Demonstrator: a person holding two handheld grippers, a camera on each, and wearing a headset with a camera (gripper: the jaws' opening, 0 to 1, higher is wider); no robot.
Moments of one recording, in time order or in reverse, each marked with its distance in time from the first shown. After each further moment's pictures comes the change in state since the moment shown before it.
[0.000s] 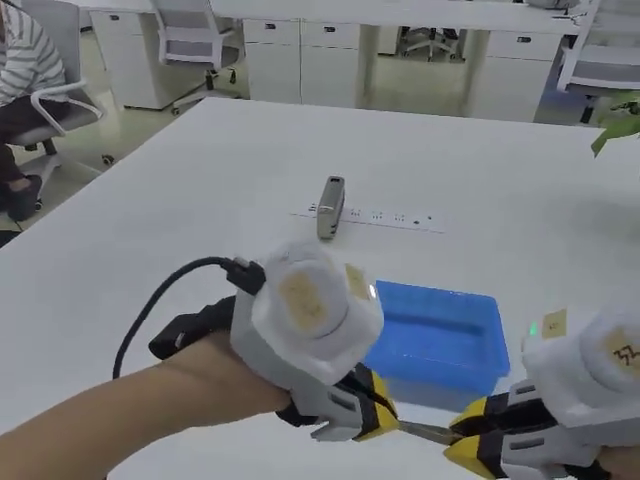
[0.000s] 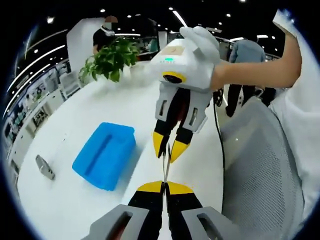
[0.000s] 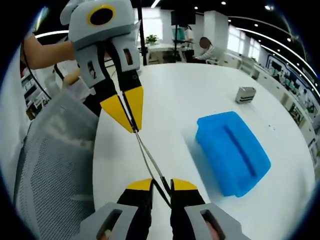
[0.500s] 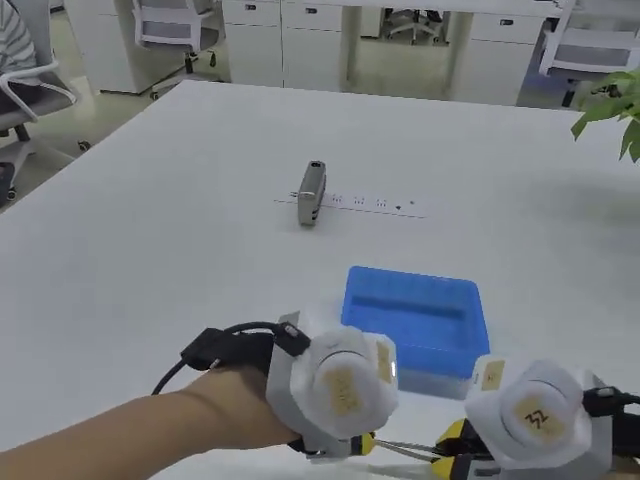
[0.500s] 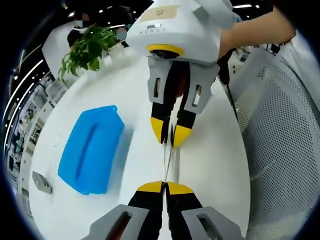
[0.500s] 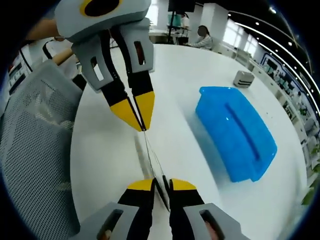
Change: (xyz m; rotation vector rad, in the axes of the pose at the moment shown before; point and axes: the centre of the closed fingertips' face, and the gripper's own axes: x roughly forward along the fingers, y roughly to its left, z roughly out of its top) left arm 0.054 0.004 -0.042 0.143 0.136 -0.003; right arm 0.033 -0.003 -0.038 -0.026 0.121 -0.085
